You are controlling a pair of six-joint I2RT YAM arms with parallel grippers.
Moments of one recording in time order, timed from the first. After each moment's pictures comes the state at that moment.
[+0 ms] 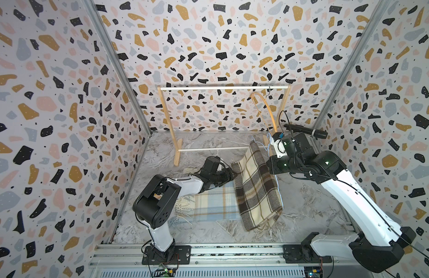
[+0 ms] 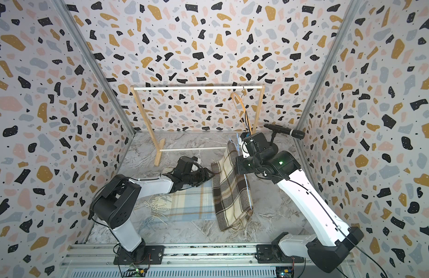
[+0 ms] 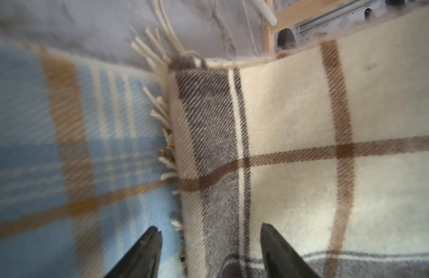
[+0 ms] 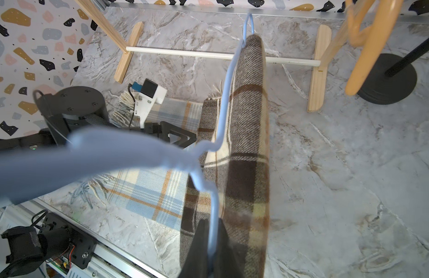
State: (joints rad) left arm -0.56 1.77 0.88 0.21 0.42 -0.89; right arm 0.63 1.27 1.56 -1.11 0.00 0.35
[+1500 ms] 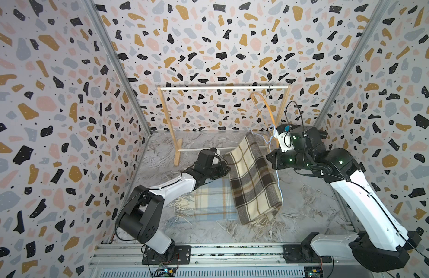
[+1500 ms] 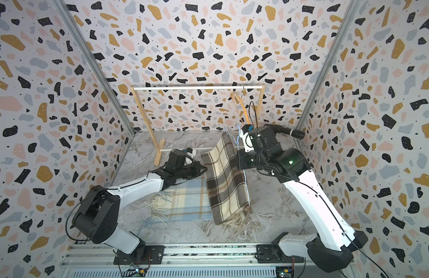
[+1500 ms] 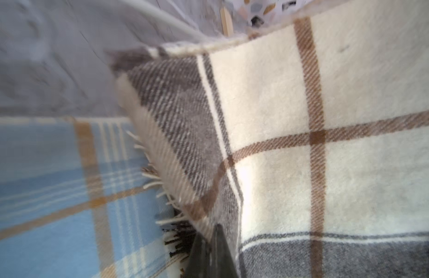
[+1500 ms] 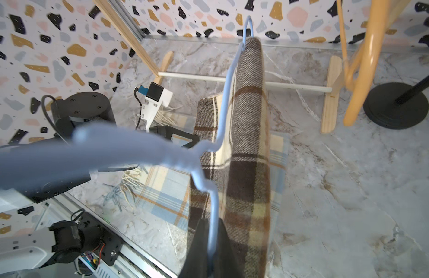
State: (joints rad) left arm -0.48 1.54 0.93 0.01 0.39 -0.77; right arm 0.63 1.28 1.75 -1.14 -0.07 0.36
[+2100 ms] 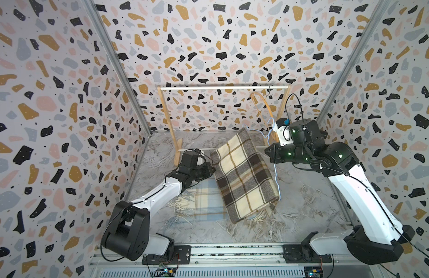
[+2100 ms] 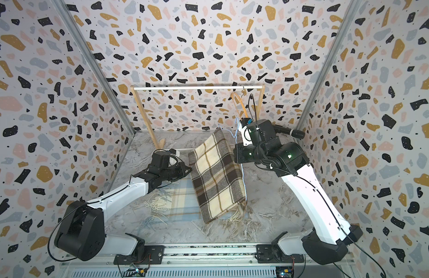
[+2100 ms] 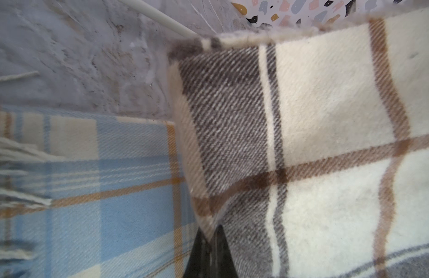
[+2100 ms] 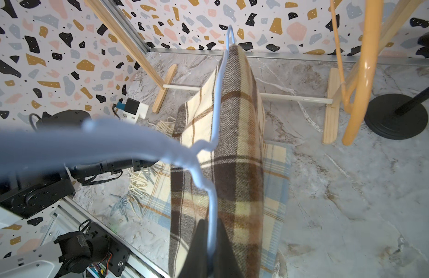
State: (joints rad) left arm -0.35 1.39 0.84 -0.12 0.38 -0.71; right arm 0.63 1.34 1.84 -1.16 -0.04 0.37
